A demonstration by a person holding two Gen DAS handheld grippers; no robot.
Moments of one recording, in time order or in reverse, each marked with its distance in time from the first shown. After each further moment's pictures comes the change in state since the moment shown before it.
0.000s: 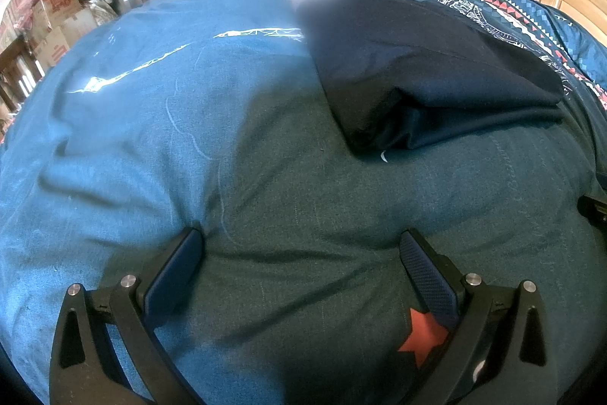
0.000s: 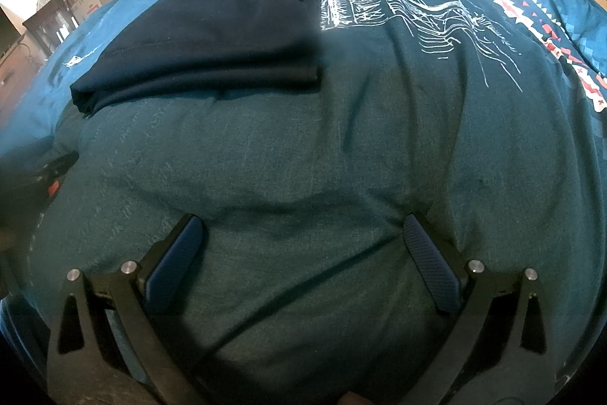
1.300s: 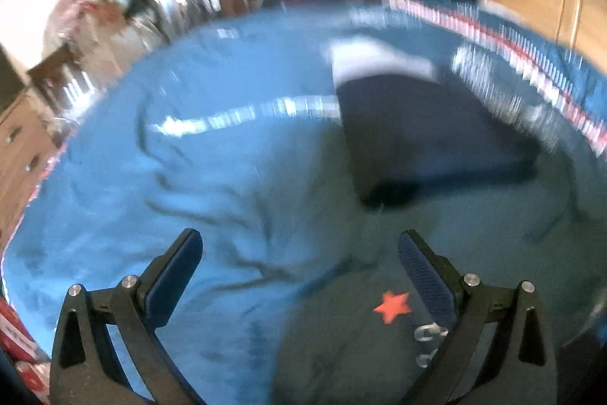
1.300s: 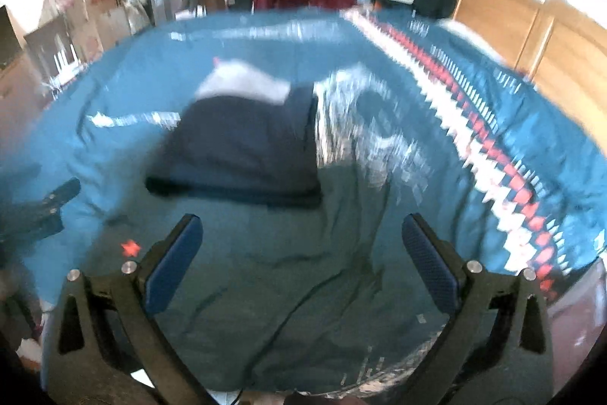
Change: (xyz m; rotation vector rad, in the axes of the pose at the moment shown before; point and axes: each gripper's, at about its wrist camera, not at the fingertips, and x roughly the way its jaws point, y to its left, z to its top) left arm -0.159 -0.011 0.029 -0.087 -0.188 0.127; right arm -0.186 0.058 0.057 -0.034 -0.222 -0.156
